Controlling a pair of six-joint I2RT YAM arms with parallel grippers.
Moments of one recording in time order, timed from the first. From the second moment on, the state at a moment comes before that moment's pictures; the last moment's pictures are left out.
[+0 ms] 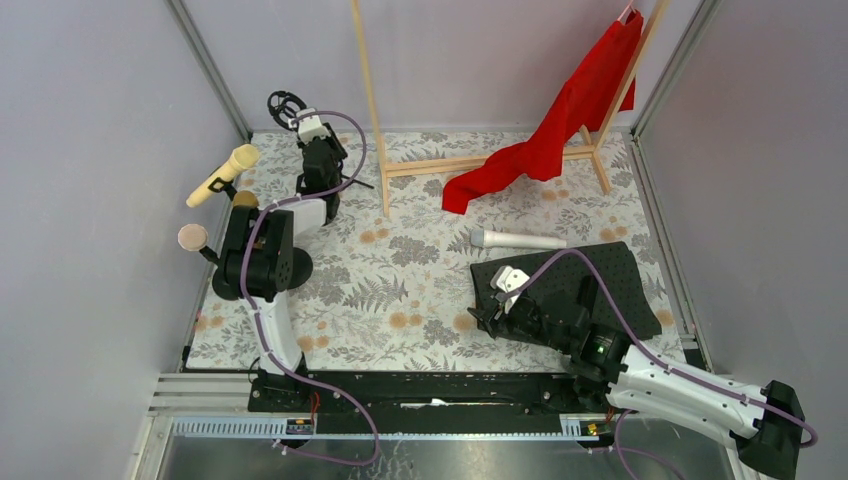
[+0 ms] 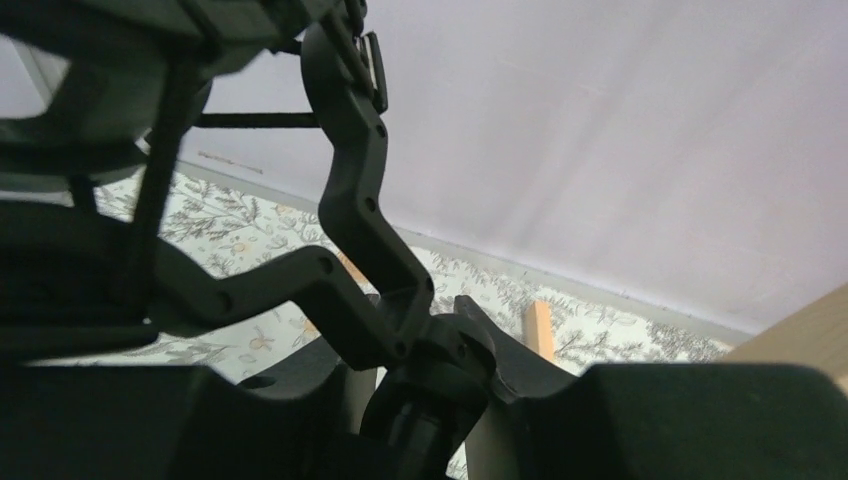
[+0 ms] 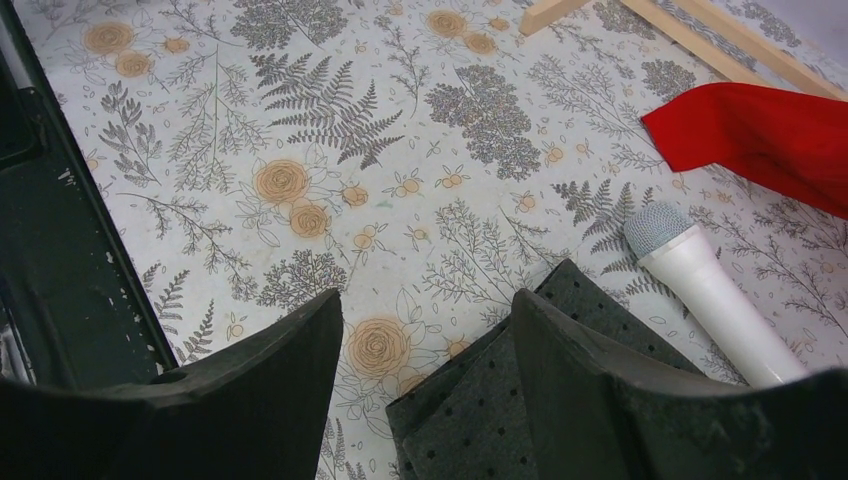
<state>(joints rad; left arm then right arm) -0.15 1.96 1.18 0.81 -0.35 -0.24 1.03 0.58 0.30 0.04 0.10 -0.09</state>
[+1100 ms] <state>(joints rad) -0.30 1.15 0.56 0.49 -0.27 -0.47 0.61 0.92 0.61 -0.20 0.29 0.14</state>
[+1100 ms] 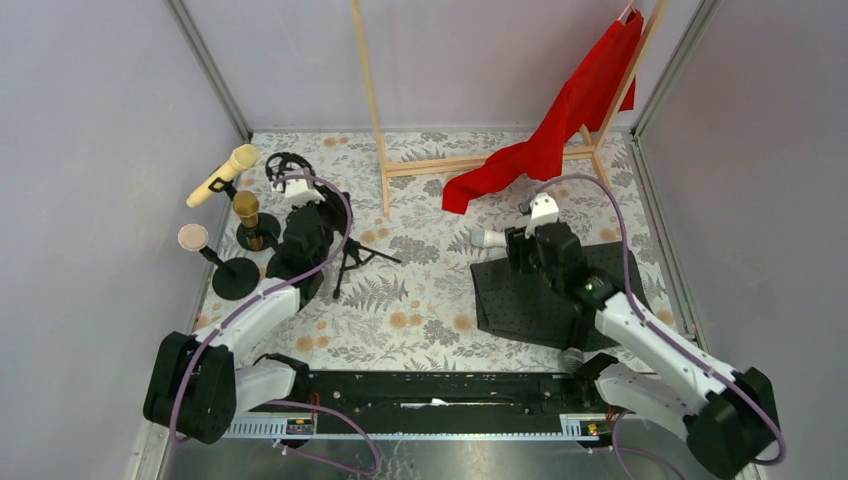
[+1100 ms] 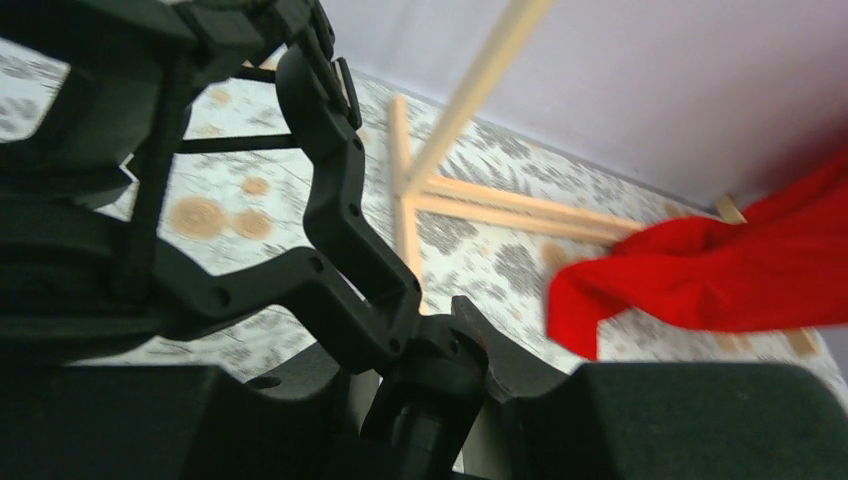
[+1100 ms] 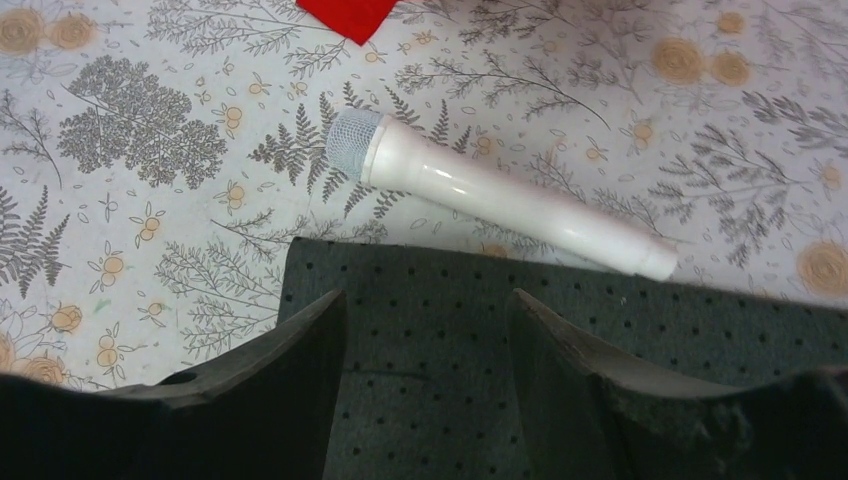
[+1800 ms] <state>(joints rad) -0.66 1.08 0.42 0.65 -0.17 -0.34 0.43 1.51 0.97 -0.43 -0.38 -0.60</state>
